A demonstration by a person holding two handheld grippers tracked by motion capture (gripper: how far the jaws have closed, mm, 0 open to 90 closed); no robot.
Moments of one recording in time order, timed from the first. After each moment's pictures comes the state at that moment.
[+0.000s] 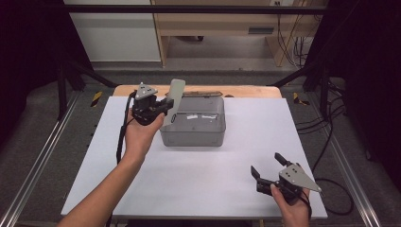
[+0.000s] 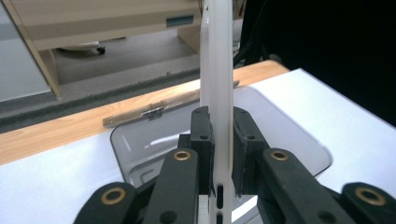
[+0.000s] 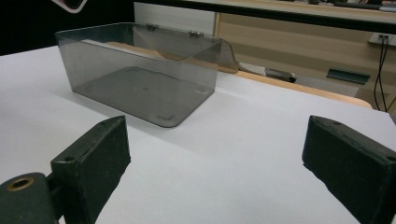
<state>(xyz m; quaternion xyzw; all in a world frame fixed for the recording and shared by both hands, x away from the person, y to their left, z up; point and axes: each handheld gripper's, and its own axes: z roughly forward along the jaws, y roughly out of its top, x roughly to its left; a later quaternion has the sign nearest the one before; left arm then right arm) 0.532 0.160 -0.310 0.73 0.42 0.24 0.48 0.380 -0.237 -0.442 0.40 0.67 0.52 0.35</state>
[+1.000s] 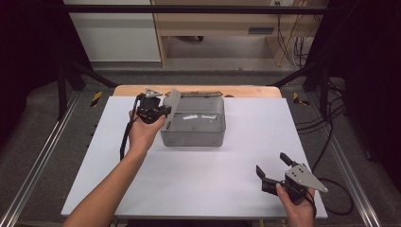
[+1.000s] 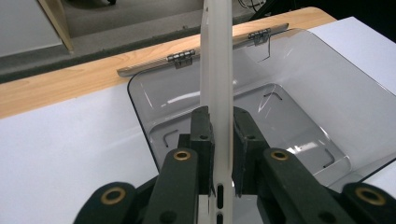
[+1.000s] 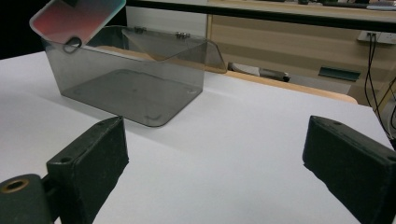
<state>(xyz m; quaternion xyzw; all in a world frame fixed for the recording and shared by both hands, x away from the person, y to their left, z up) 0.571 0.164 -0.353 0.76 0.46 0.22 0.40 0.381 -0.249 -0.444 0.41 0.66 0.52 0.36</state>
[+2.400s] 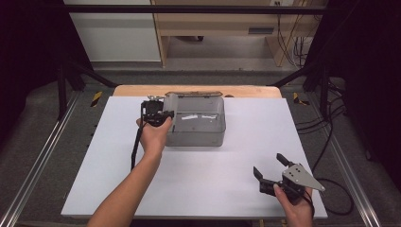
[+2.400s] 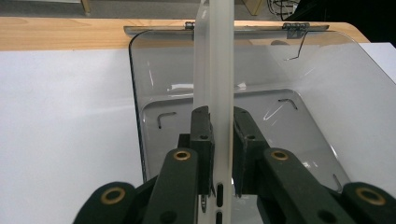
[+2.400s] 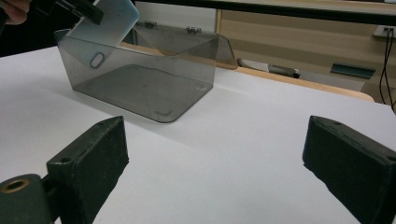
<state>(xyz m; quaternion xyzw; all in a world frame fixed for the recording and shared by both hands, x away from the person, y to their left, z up) 0.577 0.149 -0.382 0.70 0.57 0.20 0.40 0.382 -0.245 -0.445 0.40 0.67 0.52 0.34</state>
